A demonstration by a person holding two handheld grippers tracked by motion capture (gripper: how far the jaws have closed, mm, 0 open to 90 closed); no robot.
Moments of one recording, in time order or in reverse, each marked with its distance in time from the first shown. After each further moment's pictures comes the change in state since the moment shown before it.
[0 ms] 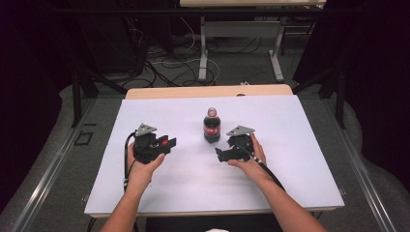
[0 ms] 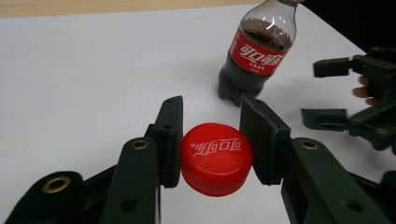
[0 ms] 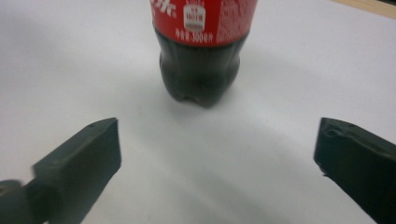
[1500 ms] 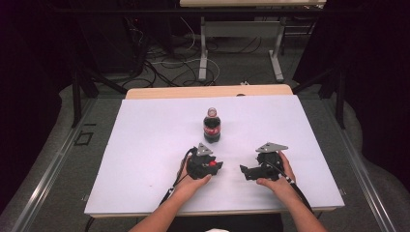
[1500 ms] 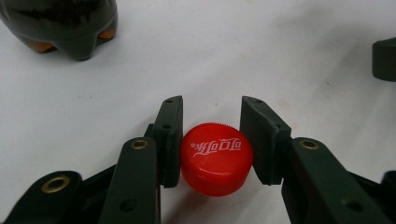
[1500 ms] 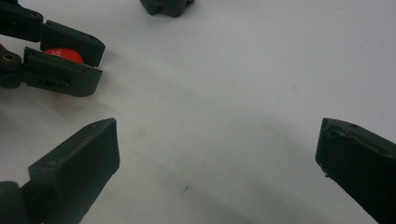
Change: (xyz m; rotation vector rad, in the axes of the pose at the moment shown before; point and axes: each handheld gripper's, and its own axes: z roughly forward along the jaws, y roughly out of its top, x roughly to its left) left arm -0.085 -0.053 0.119 0.151 -0.197 0.251; right arm -0.029 -0.059 -0.069 0.059 0.019 0.092
